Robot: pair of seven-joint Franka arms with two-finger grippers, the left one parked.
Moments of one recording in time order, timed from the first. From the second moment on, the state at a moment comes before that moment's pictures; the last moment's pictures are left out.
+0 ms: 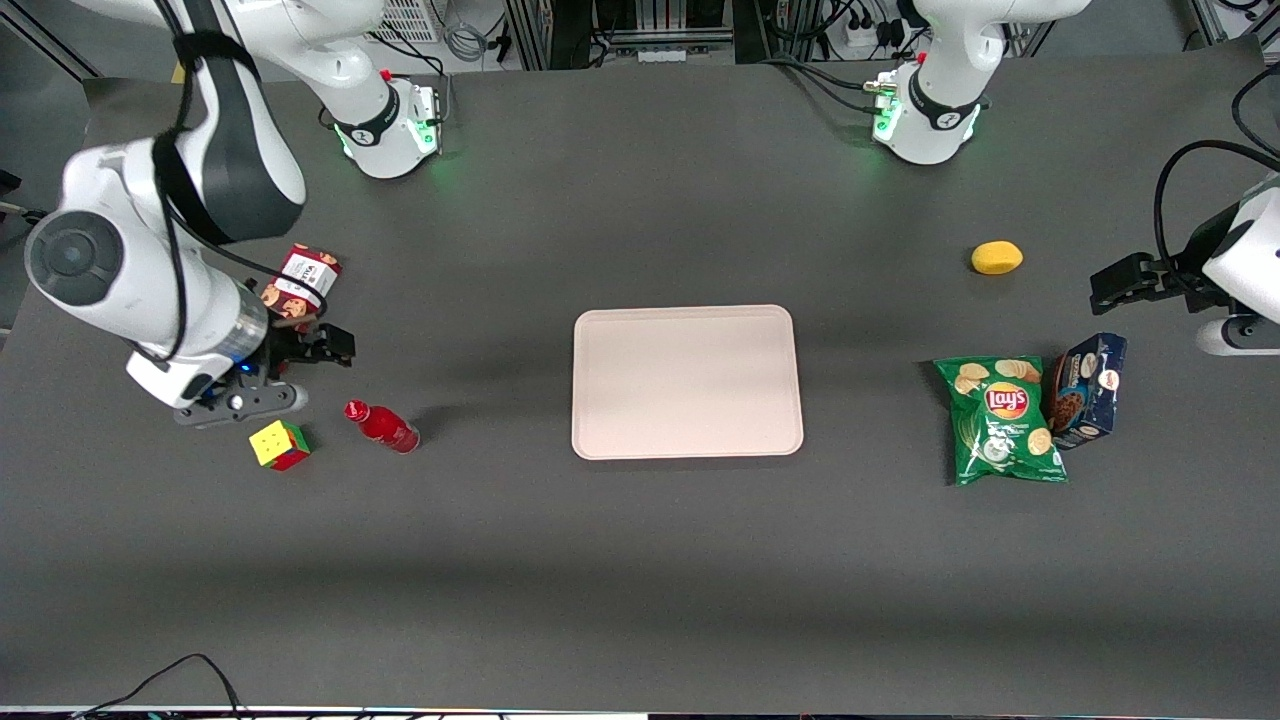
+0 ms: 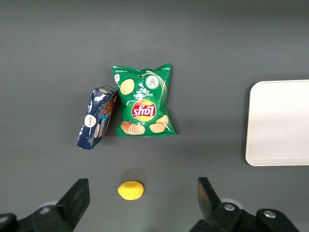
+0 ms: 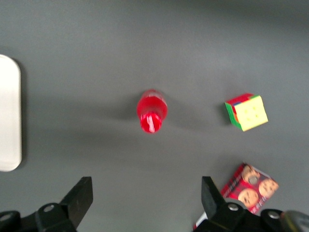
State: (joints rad) arm 0.19 0.17 -0.02 -1.80 -0.04 1.87 0.02
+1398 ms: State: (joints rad) arm 0.18 0.27 -0.02 -2.01 -0.04 2.28 -0.06
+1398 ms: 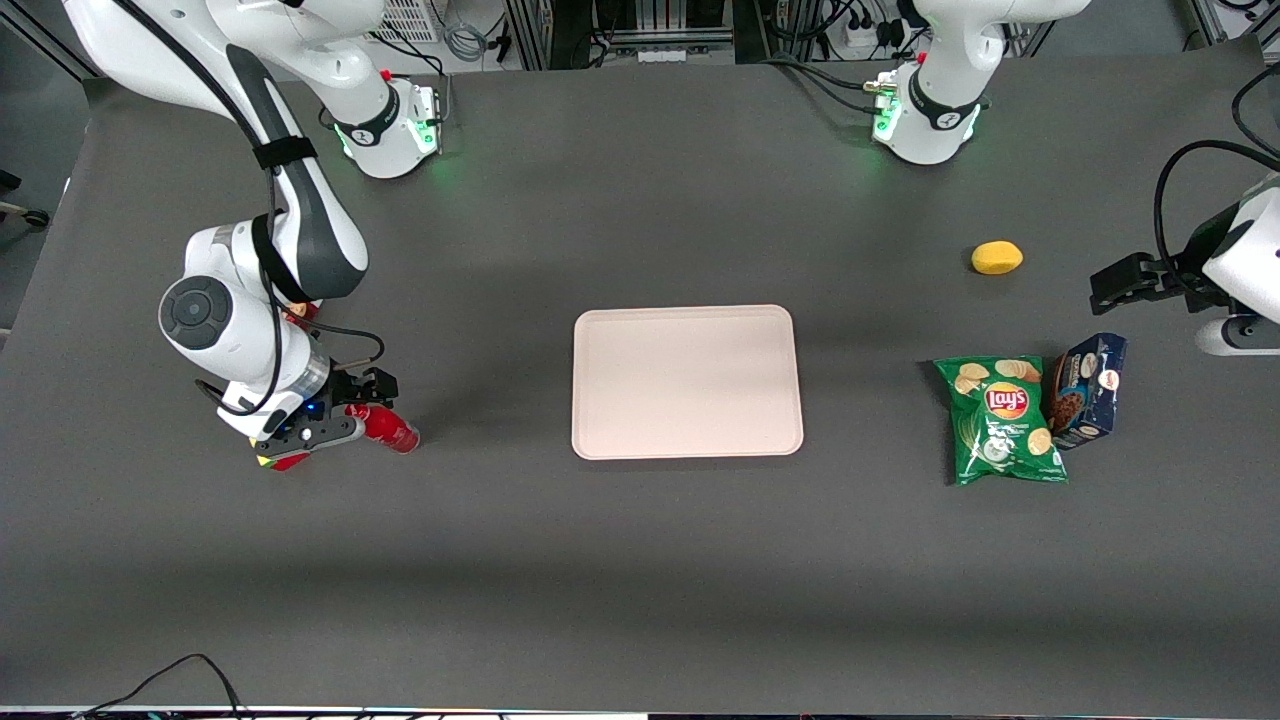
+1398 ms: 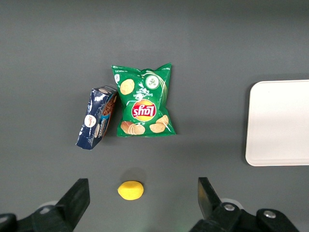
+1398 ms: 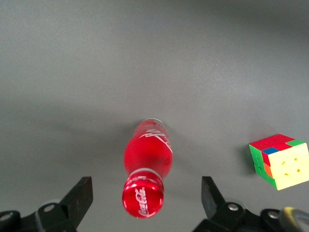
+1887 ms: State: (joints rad) arm 0.18 0.29 -0.02 -2.00 -0.04 2.36 -0.06
